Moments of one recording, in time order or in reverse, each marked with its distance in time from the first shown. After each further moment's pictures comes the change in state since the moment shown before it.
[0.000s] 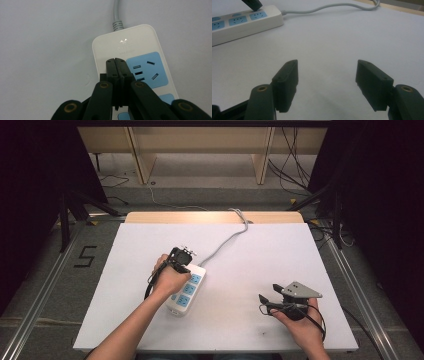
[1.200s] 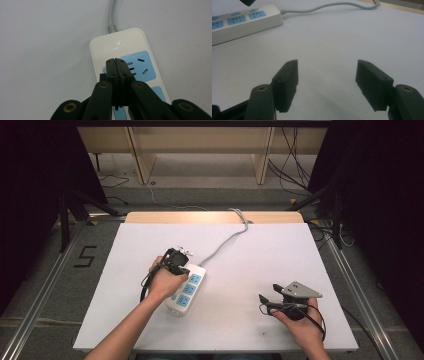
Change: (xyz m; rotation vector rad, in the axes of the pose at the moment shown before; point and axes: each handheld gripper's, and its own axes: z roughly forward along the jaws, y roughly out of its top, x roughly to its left) left arm 0.004 -0.012 -0.018 -0.084 -0.052 -0.011; right arm -0.001 -0.001 0.001 0.004 -0.002 0.006
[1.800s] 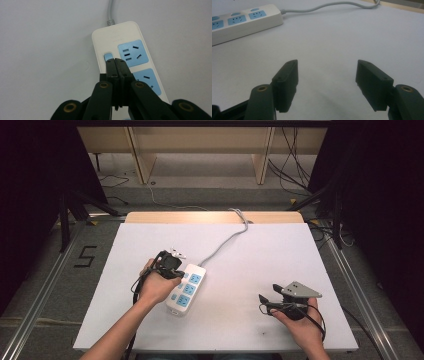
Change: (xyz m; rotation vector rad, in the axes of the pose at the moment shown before) left arm 0.002 -0.015 -0.024 -0.029 -0.012 0.002; right arm 0.000 0.000 0.001 0.003 0.003 0.004
